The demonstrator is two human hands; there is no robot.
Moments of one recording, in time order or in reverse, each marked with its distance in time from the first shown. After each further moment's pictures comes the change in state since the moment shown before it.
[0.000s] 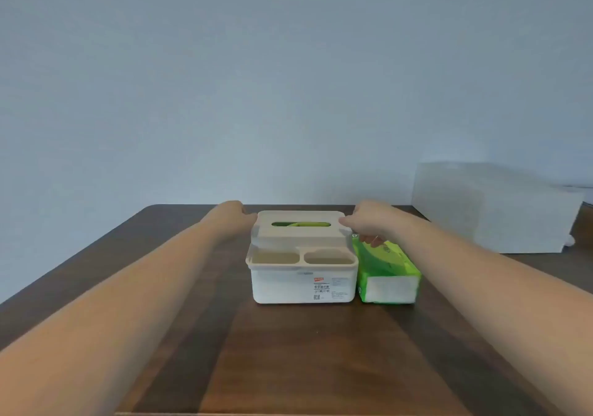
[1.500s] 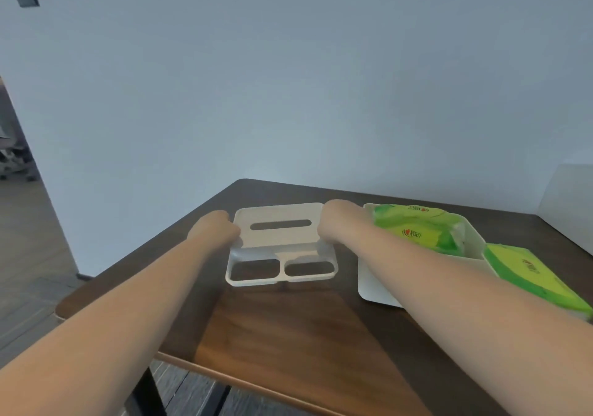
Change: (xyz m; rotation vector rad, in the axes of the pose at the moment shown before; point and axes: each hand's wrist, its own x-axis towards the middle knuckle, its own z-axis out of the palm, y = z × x) left_hand -0.020 -0.186 -0.052 0.033 0.169 -0.383; right_hand 0.013 -0.183 0.142 -0.418 -0.018 -0.272
